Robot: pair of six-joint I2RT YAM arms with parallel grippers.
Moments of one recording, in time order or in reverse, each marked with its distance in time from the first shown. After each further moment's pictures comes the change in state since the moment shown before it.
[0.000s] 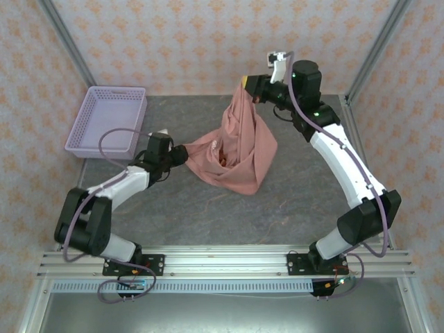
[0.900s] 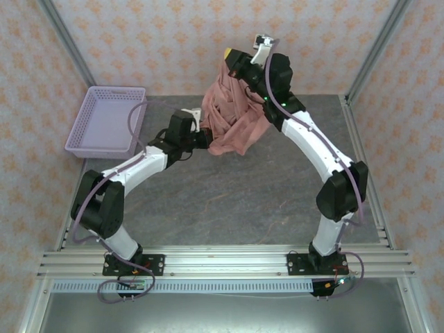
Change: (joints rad) left arm -0.143 0.229 0.353 -0.007 0.208 0.111; right arm 0.109 0.285 0.185 0.425 0.269 0.317
